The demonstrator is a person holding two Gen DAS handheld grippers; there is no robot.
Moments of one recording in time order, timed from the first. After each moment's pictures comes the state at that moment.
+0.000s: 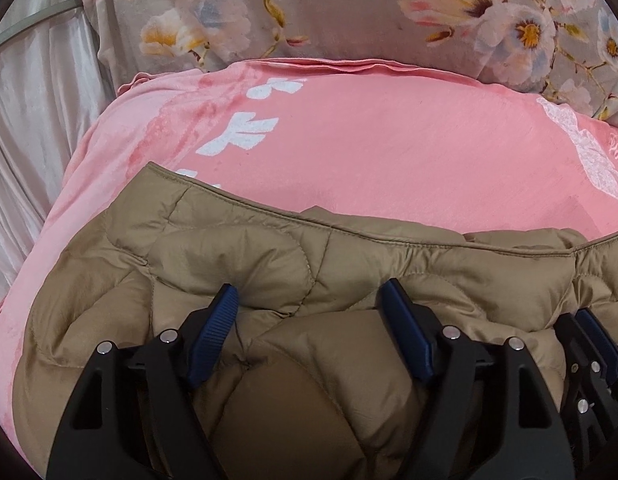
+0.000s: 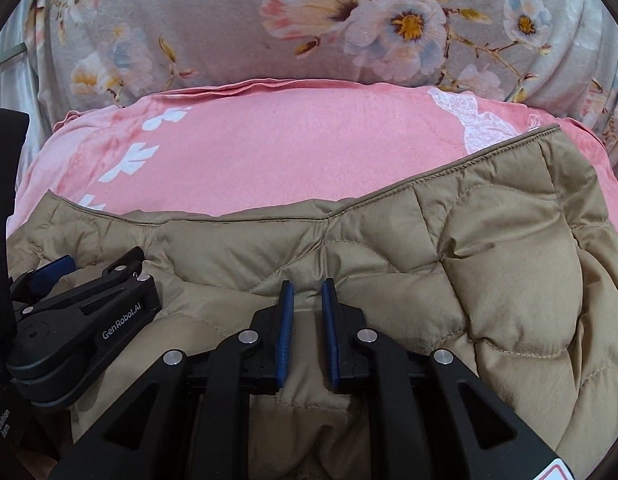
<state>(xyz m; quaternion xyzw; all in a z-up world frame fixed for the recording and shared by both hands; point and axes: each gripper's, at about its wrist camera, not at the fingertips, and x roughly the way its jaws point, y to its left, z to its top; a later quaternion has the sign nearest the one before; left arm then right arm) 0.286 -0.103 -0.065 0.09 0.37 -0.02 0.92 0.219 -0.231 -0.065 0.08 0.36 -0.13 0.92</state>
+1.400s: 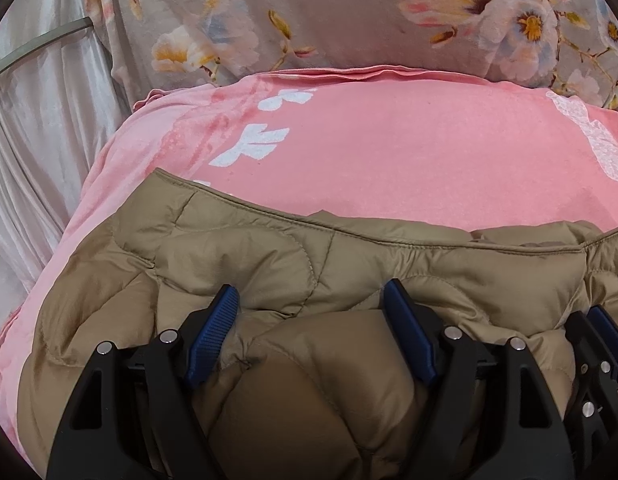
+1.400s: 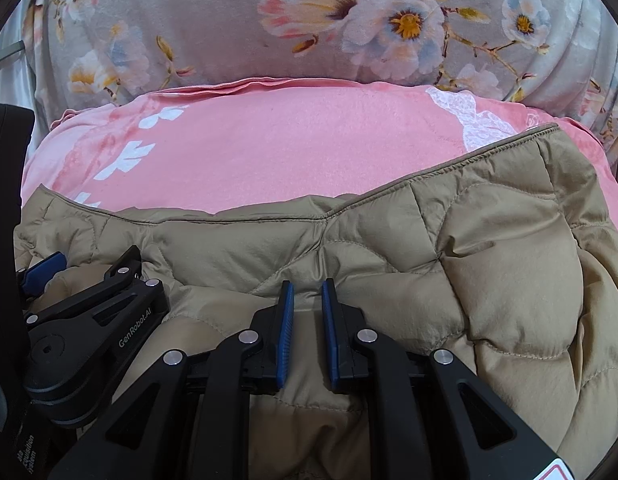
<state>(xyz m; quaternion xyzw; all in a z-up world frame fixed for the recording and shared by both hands) 0.280 -0.116 -0.069 0.11 0.35 0.02 0.93 0.219 -0.232 -0.069 0.08 0.35 -0.13 0.92</state>
